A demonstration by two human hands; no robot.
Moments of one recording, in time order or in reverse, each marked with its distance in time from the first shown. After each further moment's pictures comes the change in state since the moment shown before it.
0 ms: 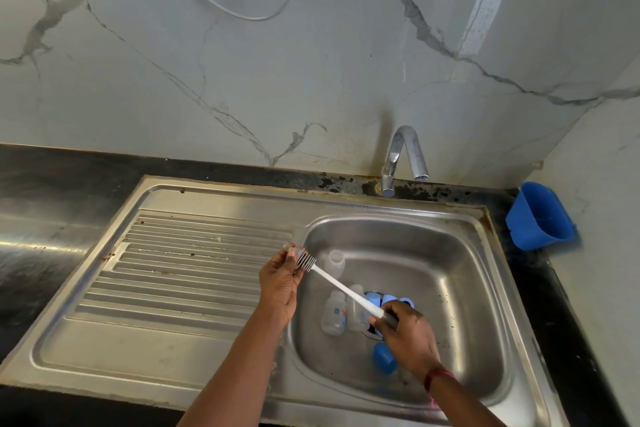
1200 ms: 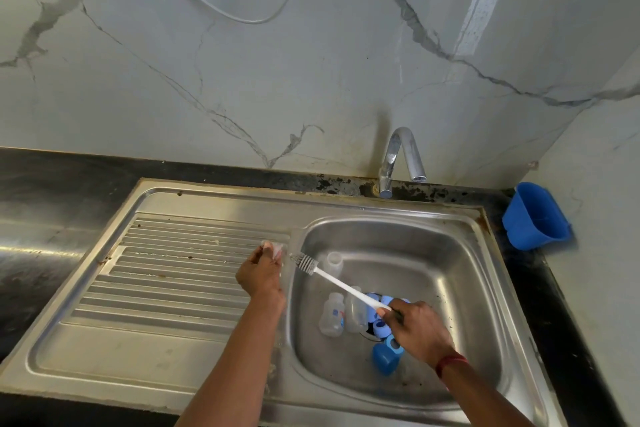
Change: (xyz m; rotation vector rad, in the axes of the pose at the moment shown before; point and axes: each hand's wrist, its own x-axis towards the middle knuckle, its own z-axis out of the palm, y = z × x) left_hand 0.013 0.018 0.005 0.060 0.362 0.167; right_hand 0.014 0.013 -0.024 -0.240 -0.066 -0.135
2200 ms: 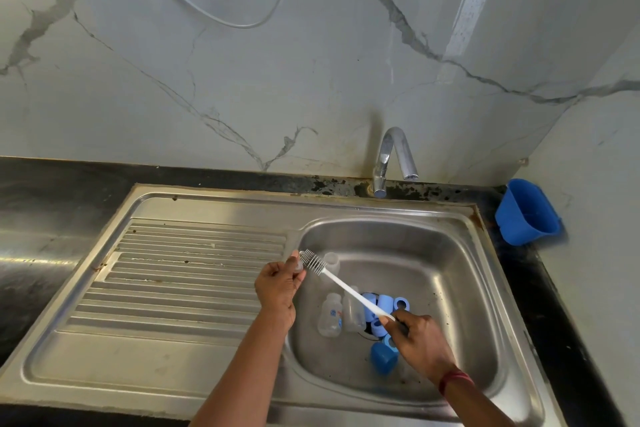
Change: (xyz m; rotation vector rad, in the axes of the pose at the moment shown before) left_hand -0.025 -0.022 -0.005 0.072 -0.194 -0.119; right_hand -0.021 0.022 0.022 0.176 0.070 0.038
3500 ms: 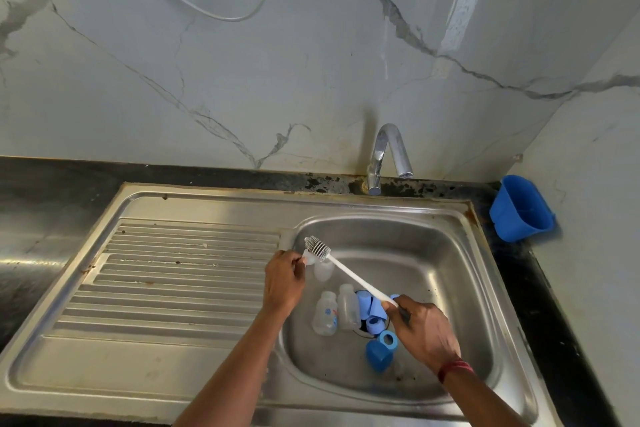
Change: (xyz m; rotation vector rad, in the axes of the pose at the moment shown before) left_hand 0.016 -0.002 0.002 1.236 -0.203 0.779; right_hand 0.007 -0.017 -0.023 -0.170 0.142 -0.009
